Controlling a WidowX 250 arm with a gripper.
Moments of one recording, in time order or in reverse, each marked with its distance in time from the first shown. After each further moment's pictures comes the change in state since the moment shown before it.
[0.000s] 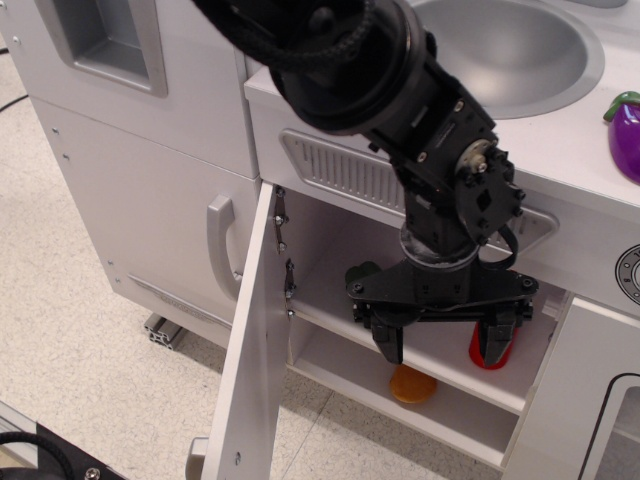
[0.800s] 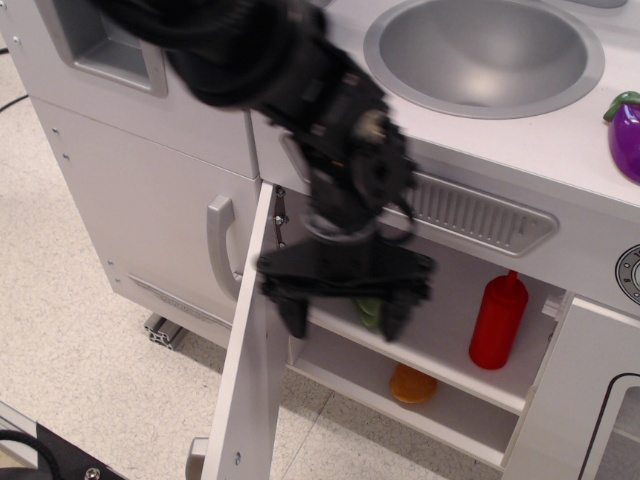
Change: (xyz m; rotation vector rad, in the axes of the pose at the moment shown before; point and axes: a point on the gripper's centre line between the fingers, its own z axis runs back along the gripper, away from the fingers) arm 0.017 0.064 0.012 0.092 -0.005 -0.005
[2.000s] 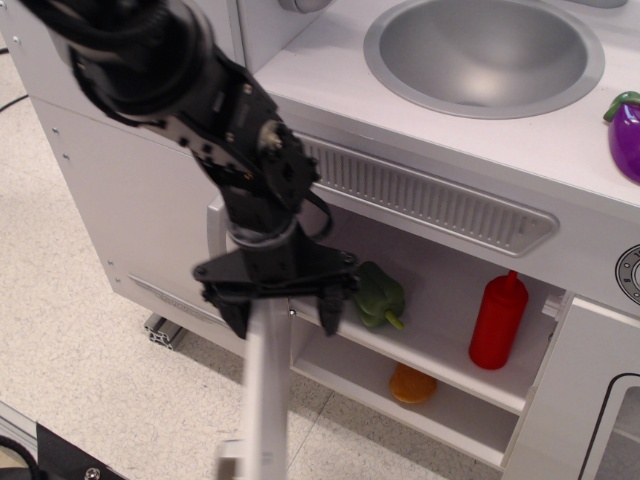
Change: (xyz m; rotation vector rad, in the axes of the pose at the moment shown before) arm 0.008 0.025 -0.027 -0.049 0.003 0.054
